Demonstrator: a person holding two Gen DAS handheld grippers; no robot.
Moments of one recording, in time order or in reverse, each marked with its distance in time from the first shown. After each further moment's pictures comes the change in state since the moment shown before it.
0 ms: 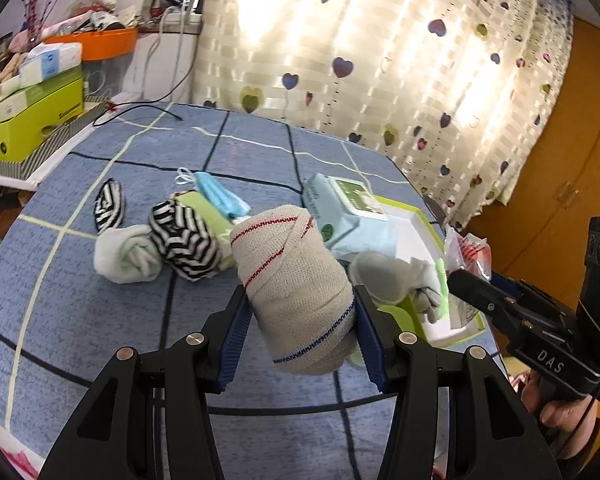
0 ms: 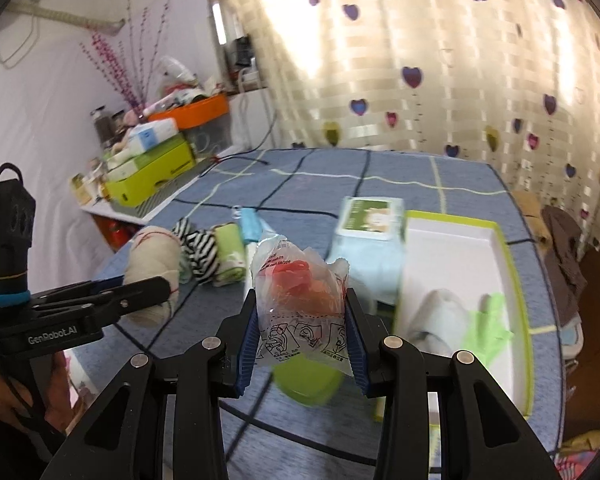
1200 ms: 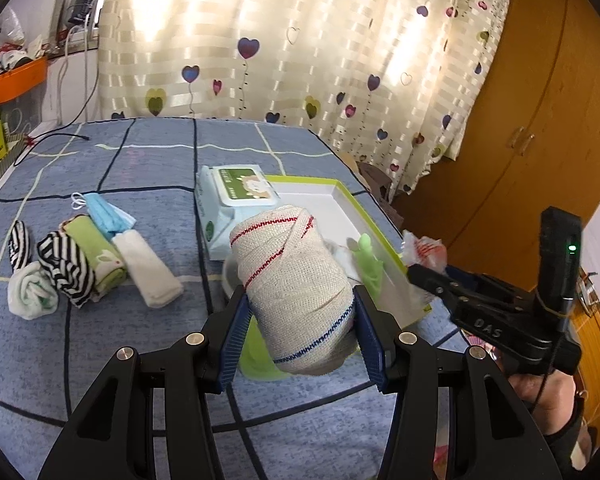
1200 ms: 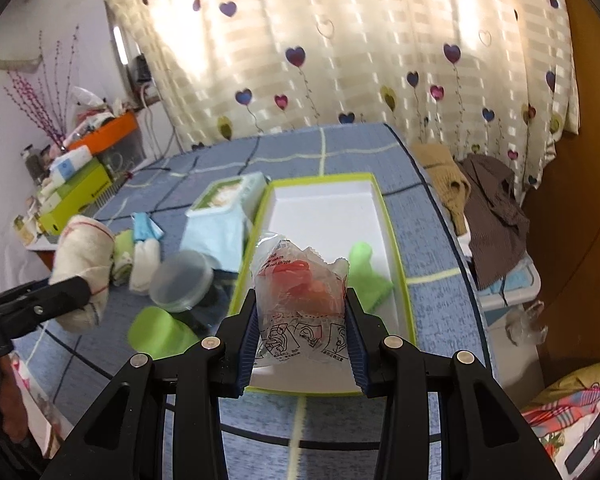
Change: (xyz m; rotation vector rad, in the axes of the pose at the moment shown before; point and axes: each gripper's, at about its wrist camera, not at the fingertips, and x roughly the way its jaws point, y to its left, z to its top) left arm 0.033 -0.100 0.002 0.177 0.069 -0.144; right arm -0.021 -0.114 -0.037 0.193 0.034 -0.194
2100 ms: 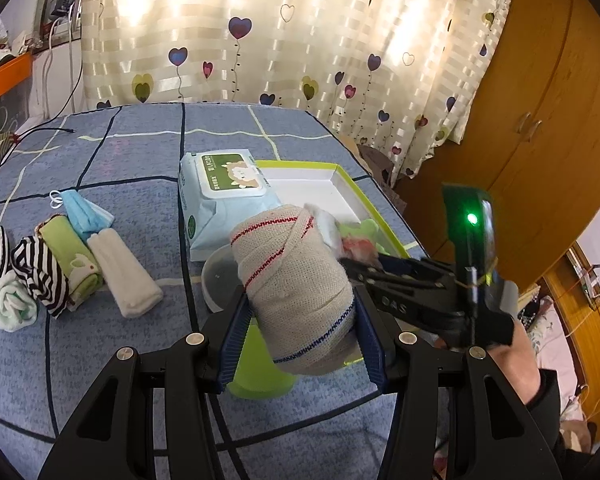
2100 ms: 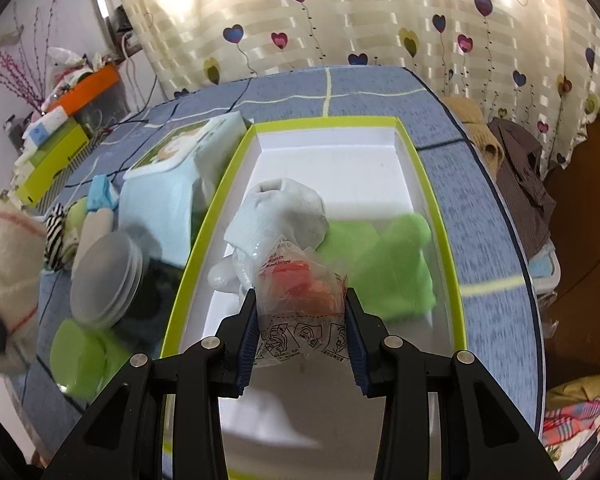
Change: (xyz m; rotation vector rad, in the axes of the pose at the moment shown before) left arm 0.034 -0.007 0.010 0.010 0.064 0.004; right arm 0.111 -0.011 0.018 -0.033 0.174 0.019
